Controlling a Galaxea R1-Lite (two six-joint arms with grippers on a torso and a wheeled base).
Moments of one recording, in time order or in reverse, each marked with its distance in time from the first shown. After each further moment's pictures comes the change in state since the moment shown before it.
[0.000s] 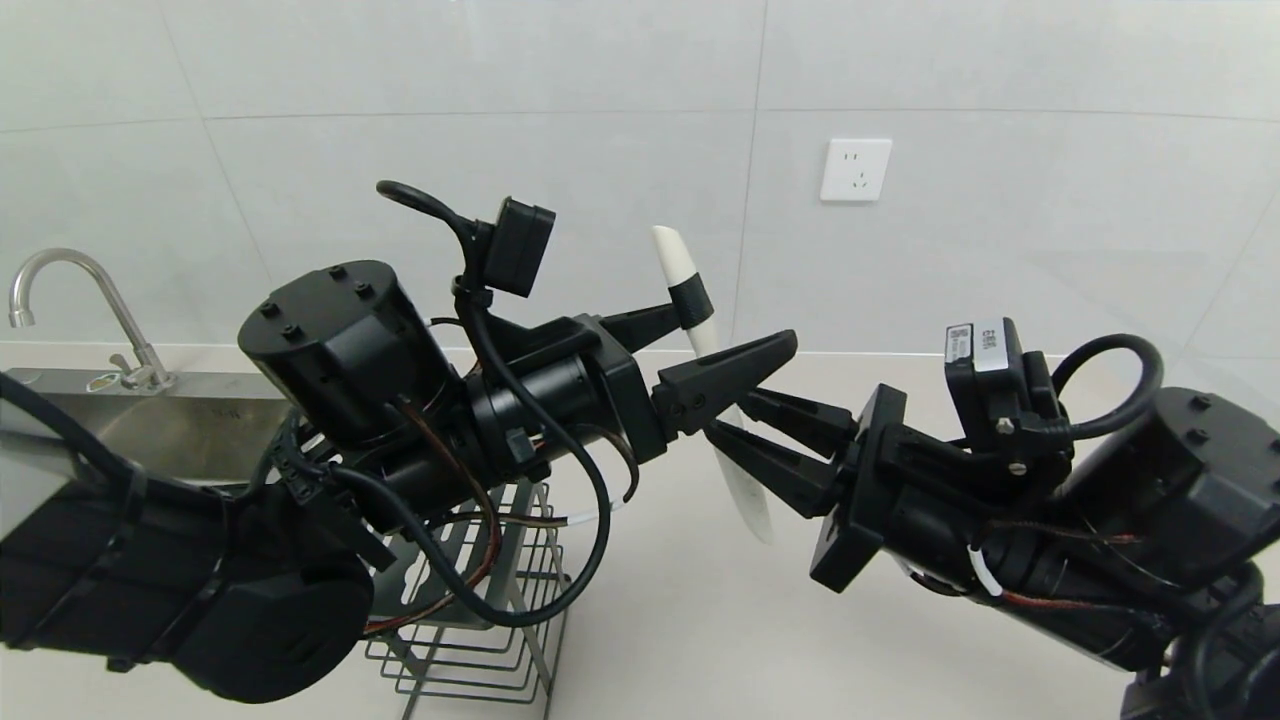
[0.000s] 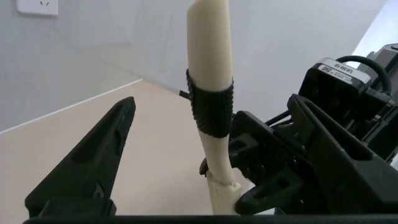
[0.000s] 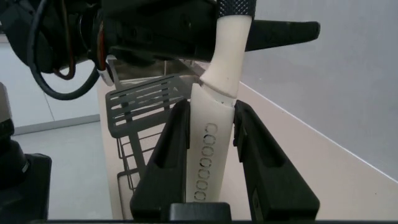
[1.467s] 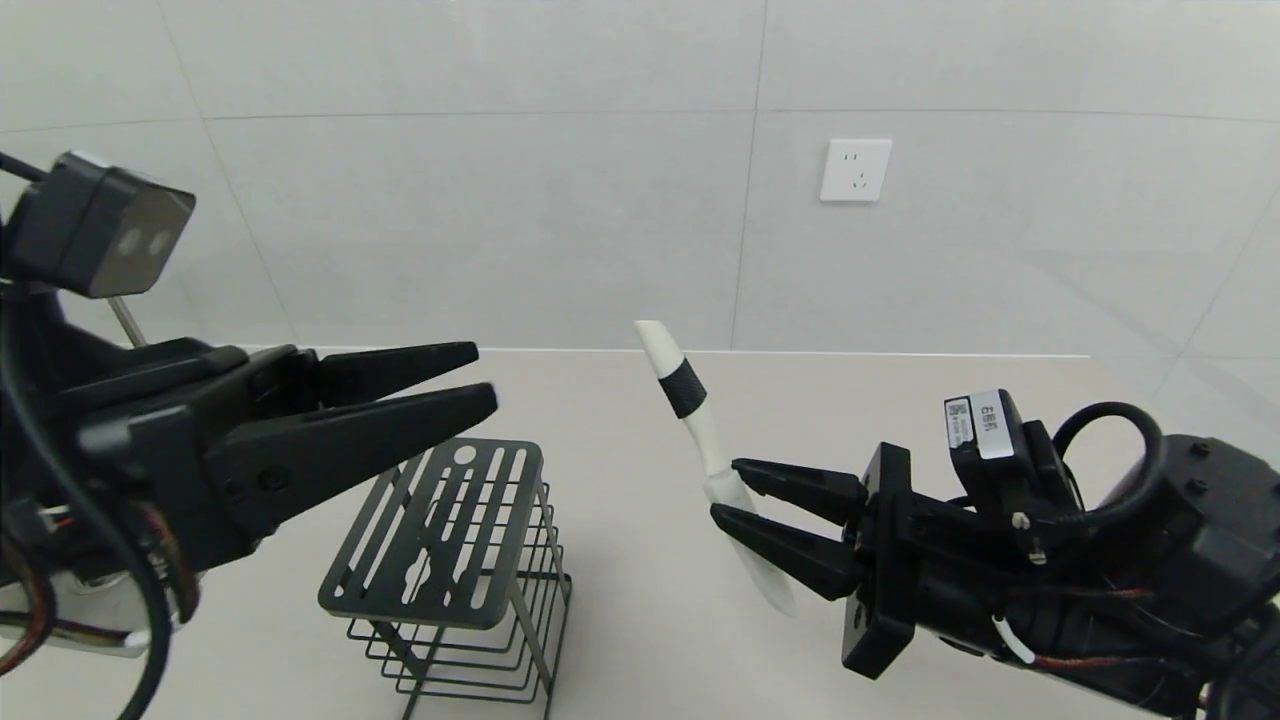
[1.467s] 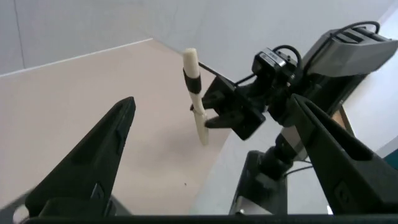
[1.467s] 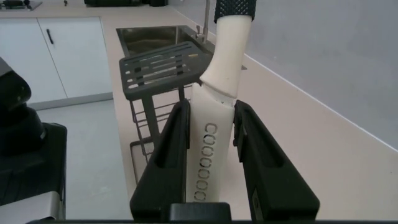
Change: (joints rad) left arm 0.251 -0.568 0.185 0.563 -0.214 -0.016; right arm -0.002 -0.011 0.112 0.000 0.099 -0.035
